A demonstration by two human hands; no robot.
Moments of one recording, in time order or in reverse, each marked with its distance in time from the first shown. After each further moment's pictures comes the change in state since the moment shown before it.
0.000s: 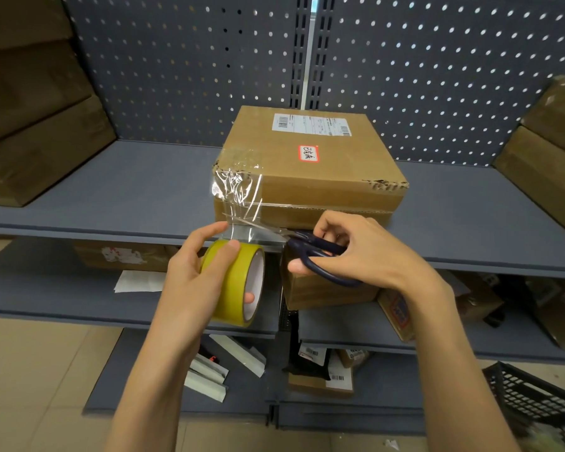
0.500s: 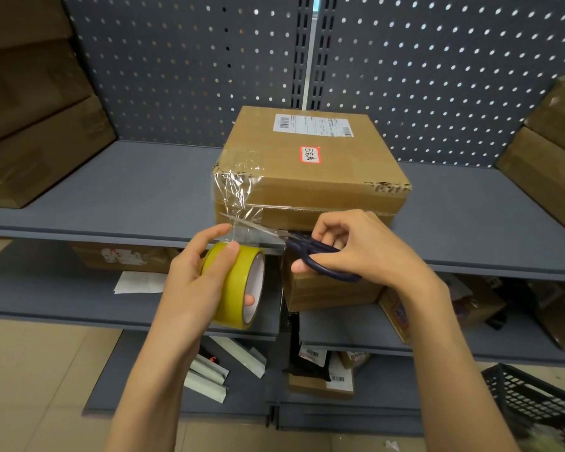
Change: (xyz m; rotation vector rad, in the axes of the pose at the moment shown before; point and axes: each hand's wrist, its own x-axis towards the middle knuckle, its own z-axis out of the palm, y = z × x) left_hand 0.007 -0.005 -0.001 0.000 -0.032 -0.020; right_hand 0.012 0.004 -0.001 -0.001 0.019 -0.059
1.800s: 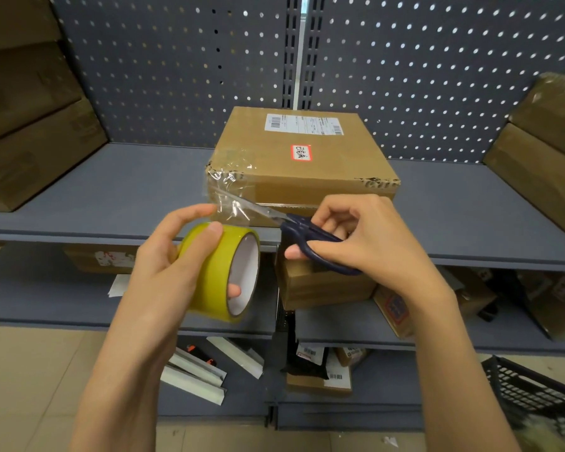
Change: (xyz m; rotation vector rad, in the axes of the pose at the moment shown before) left_hand -0.022 0.036 -0.005 -0.086 -0.009 0.100; right_hand -0.024 -0.026 -0.005 0.106 0.204 -0.087
